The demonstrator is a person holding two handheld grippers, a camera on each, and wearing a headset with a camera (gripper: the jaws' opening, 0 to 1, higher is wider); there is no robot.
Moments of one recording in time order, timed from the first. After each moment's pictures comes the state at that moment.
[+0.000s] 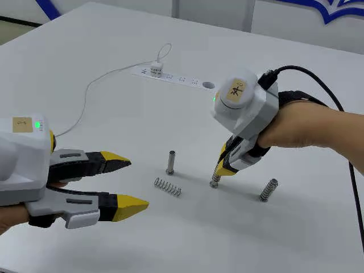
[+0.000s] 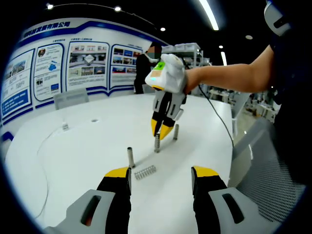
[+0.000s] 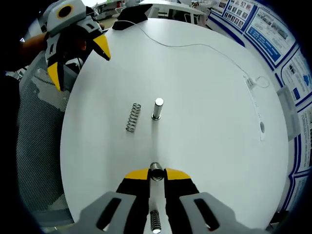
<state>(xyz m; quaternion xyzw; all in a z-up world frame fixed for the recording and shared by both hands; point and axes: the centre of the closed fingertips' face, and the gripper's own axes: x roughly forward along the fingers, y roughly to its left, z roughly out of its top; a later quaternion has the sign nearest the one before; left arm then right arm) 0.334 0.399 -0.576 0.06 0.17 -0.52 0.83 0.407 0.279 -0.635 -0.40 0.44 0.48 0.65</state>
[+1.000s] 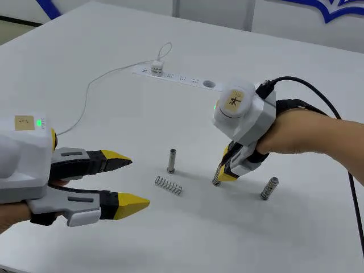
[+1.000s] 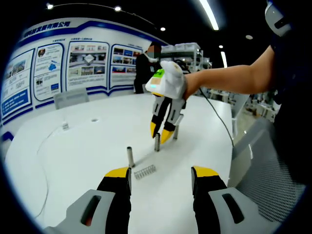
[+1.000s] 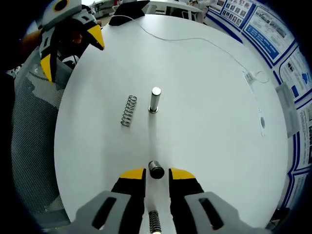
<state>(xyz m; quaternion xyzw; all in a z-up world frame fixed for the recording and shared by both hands) 0.333 0.400 -0.576 0.06 0.17 -0.52 0.83 0.414 0.271 -0.649 -0.40 0.44 0.47 0.65</state>
